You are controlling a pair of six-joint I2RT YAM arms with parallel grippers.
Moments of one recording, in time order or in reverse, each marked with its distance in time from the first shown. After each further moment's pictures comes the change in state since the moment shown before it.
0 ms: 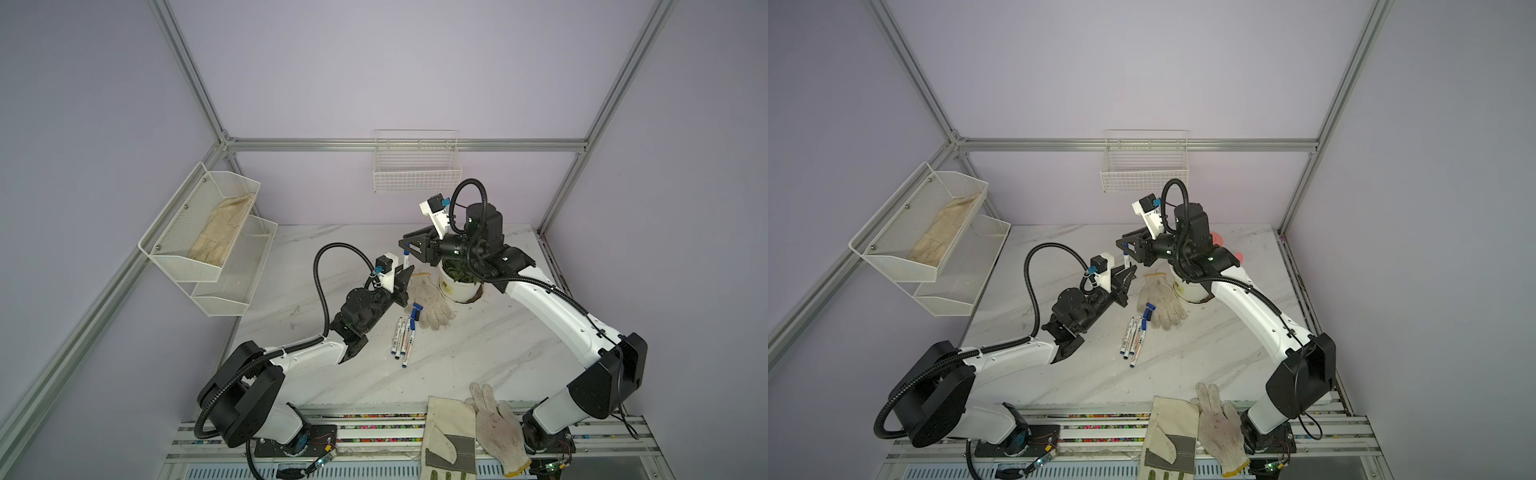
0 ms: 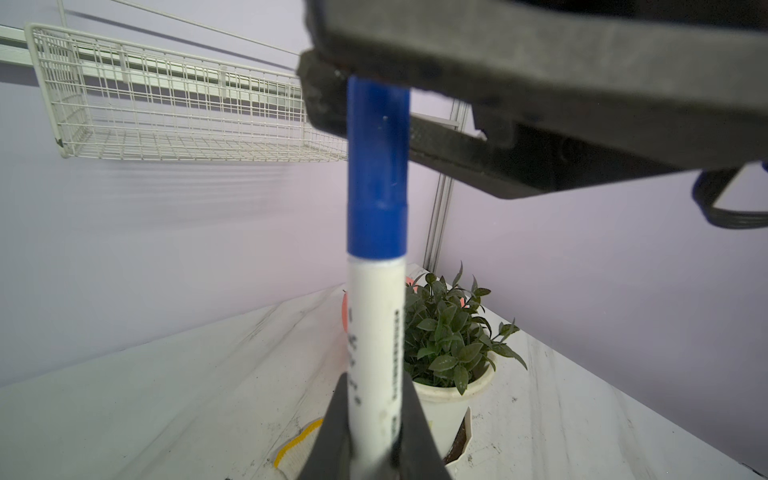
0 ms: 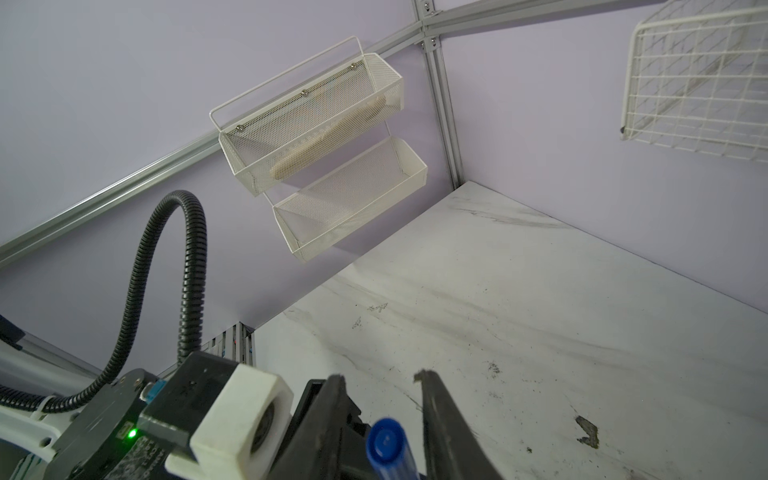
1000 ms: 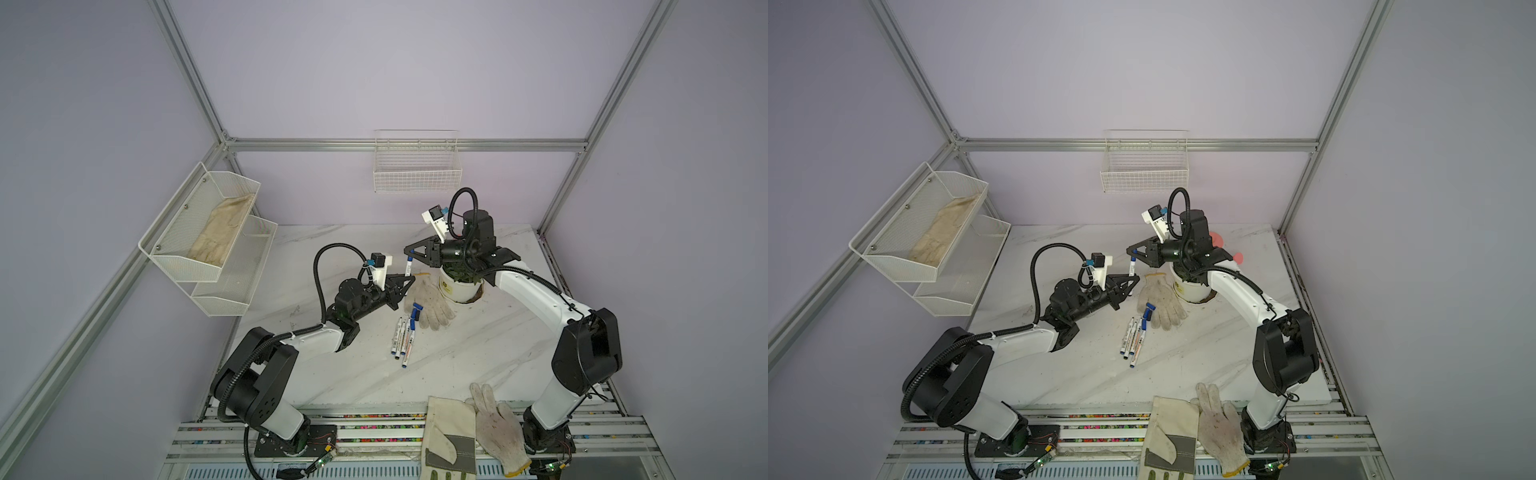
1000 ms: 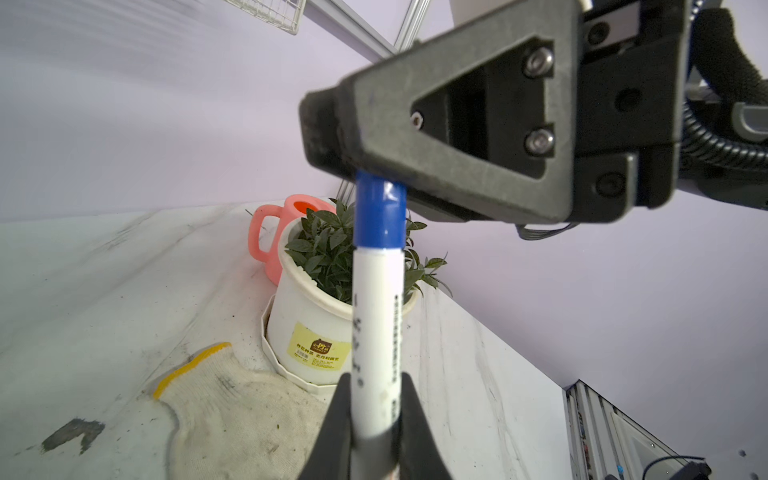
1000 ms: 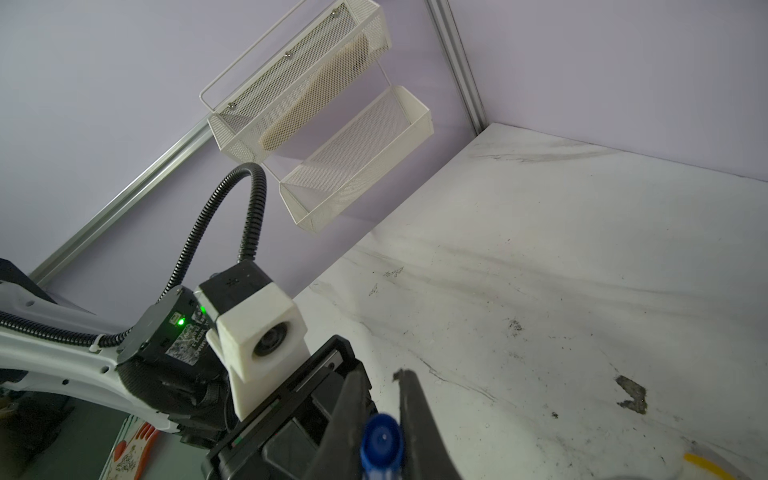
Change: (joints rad) left arm 0.182 0.103 0.002 -0.008 0.493 -0.332; right arm -0.122 0.145 -0.080 0.075 -0.247 0.065
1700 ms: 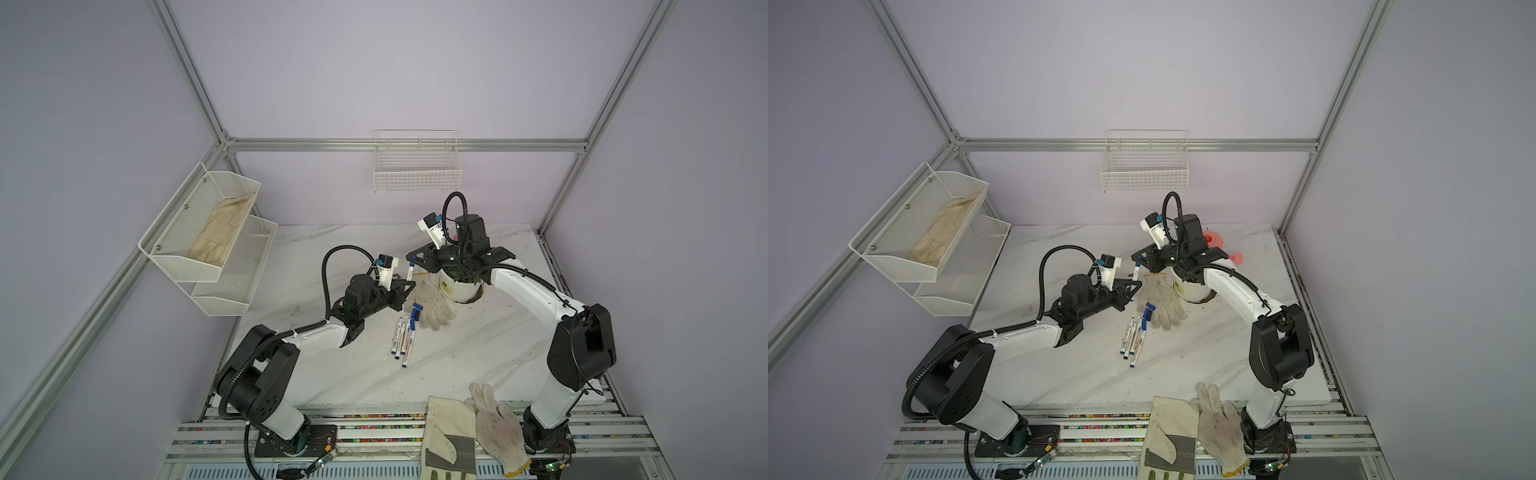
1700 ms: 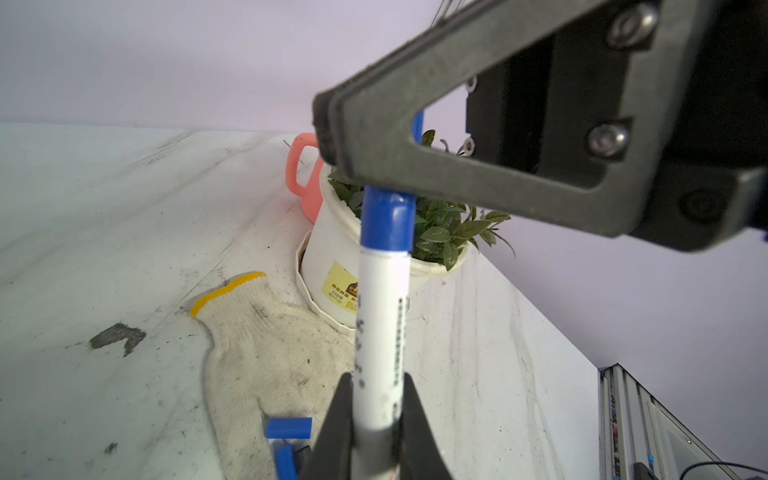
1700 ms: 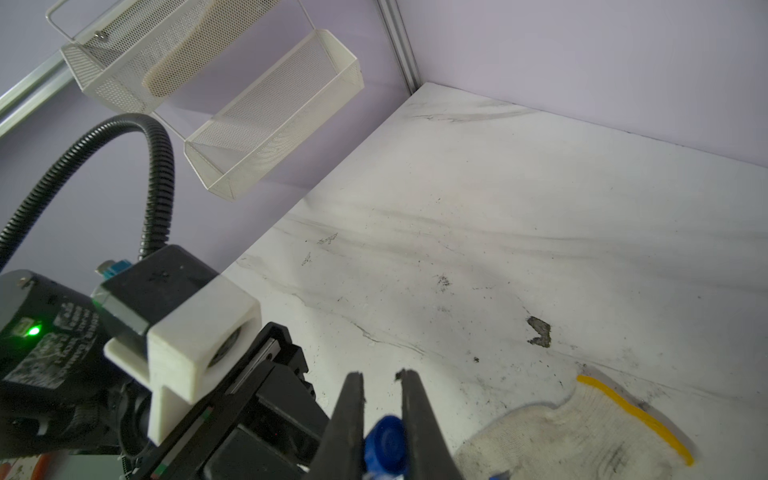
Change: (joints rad) left arm -0.030 0.021 0.078 -0.293 -0.146 0.029; right arm 0.027 0.040 0.026 -0.161 0.219 -0.172
